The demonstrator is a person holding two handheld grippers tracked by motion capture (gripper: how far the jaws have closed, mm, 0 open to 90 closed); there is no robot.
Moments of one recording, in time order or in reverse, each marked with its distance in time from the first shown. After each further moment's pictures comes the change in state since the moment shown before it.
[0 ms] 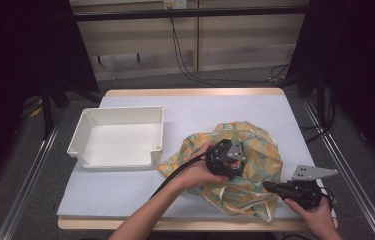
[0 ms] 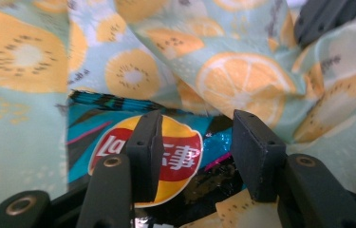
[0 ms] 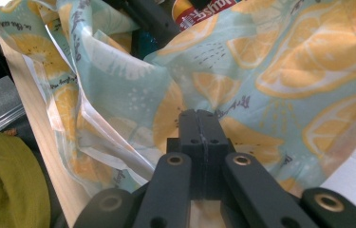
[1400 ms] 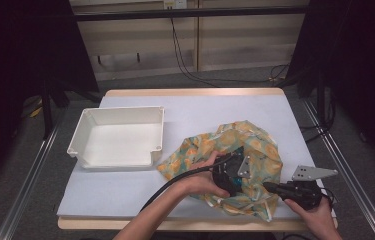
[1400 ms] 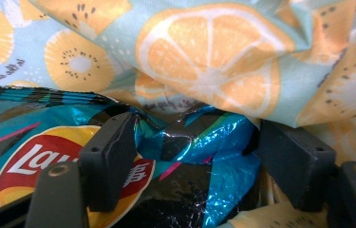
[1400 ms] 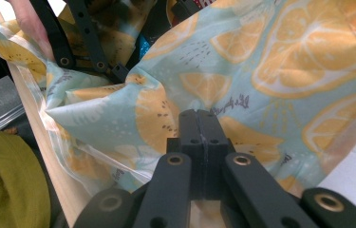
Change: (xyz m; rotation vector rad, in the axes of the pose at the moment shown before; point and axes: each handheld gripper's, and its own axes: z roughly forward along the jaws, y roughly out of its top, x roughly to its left) left arm -0.025 -0.004 0.025 0.096 -0.010 0.149; right arm -0.001 -0.003 0.001 0.006 0.001 0.005
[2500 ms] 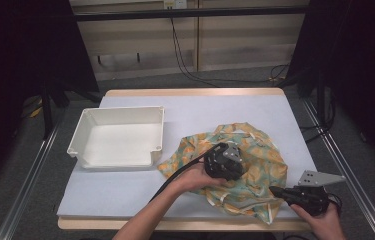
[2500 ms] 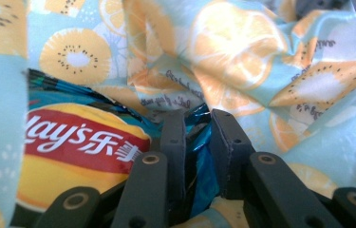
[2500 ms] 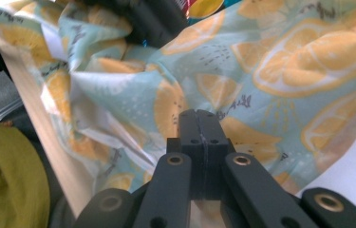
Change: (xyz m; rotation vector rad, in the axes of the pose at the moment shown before) left arm 0.025 -0.020 -0.015 -0.154 -0.148 -0.267; right arm 0.005 -0.010 -0.016 0.019 -0.024 -0.002
